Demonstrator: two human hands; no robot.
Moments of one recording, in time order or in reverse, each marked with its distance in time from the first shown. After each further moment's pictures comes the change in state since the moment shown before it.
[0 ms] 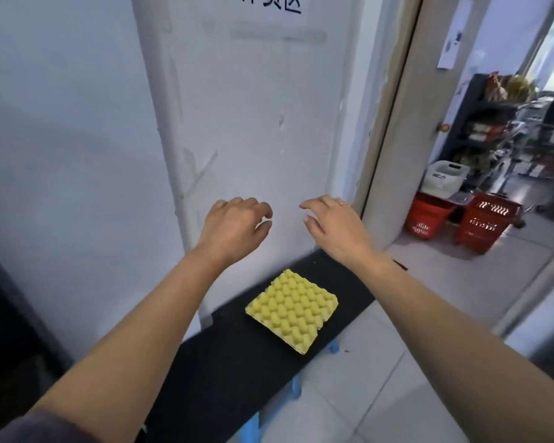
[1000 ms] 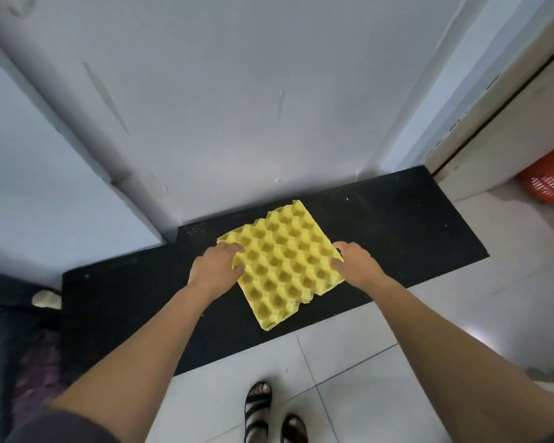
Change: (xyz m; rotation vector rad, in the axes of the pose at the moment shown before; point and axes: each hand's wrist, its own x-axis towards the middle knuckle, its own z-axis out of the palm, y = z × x) left_hand 0.020 -0.016 0.427 -0.263 -0.714 -0.826; right_hand 0.058 0.310 0.385 0.149 -0.980 0.253
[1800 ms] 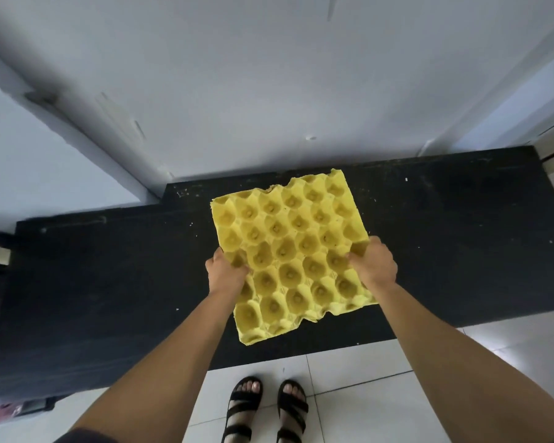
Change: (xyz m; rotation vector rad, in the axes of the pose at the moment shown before) left_hand 0.116 -0.024 0.170 -0.888 0.146 -0.758; right_hand 0.178 0.054 0.118 0.137 0.118 0.199
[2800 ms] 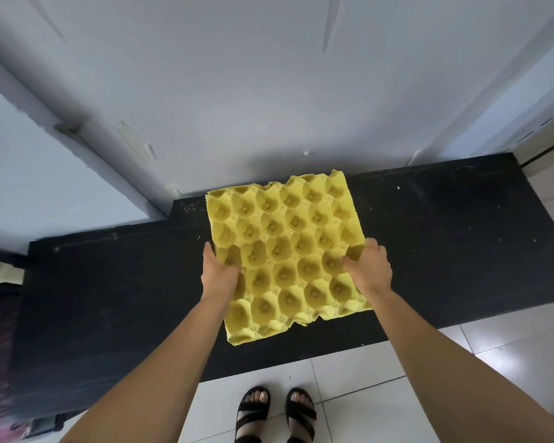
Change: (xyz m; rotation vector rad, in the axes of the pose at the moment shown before) left_hand -0.011 0.013 -0.039 -0.298 -0.042 0.022; right_hand -0.035 -0.023 -0.012 0.099 0.053 -0.026
